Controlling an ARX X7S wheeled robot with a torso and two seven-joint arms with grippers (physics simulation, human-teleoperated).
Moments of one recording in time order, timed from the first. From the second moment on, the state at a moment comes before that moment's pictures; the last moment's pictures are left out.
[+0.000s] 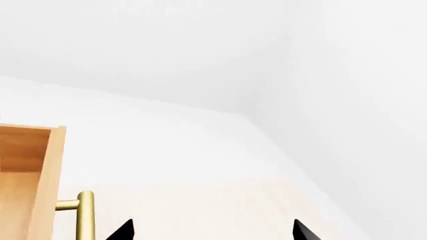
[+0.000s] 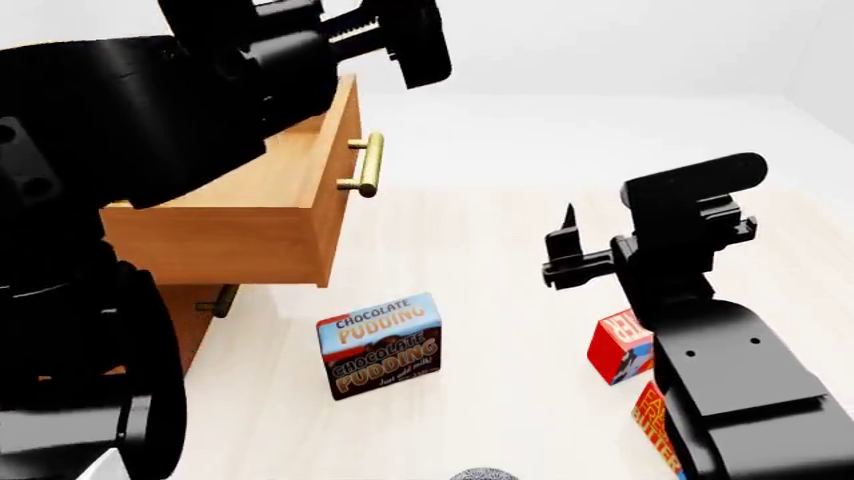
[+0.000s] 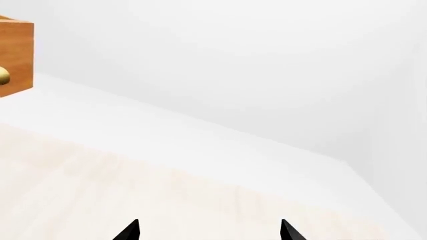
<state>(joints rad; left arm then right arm) -1.35 -0.15 0.03 -0.03 -1.70 -1.26 -1.05 0.64 0.32 -0.17 -0.42 0.10 1.05 0.03</state>
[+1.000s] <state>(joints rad) -0.36 -0.25 0.07 0.55 -1.22 -1.33 -0.35 0.60 0.27 -0.04 -0.38 0.16 0.95 0.06</state>
